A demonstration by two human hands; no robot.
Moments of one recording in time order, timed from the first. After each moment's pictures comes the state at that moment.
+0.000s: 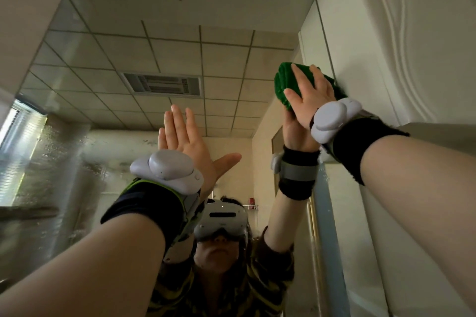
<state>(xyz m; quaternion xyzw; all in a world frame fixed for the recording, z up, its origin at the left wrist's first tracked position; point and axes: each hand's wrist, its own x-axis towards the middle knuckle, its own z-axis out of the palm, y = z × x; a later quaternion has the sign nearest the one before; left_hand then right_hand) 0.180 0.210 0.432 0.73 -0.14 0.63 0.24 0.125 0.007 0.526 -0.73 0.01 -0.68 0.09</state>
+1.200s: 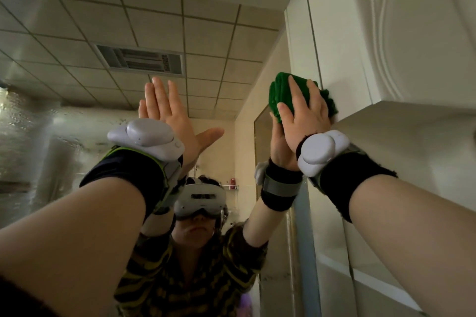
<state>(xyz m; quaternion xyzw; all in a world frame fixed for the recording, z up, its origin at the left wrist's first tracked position) 0.187 0.211 0.432 0.73 -0.13 0.64 0.22 0.133 0.000 0.446 -0.70 0.06 -0.71 0.10</state>
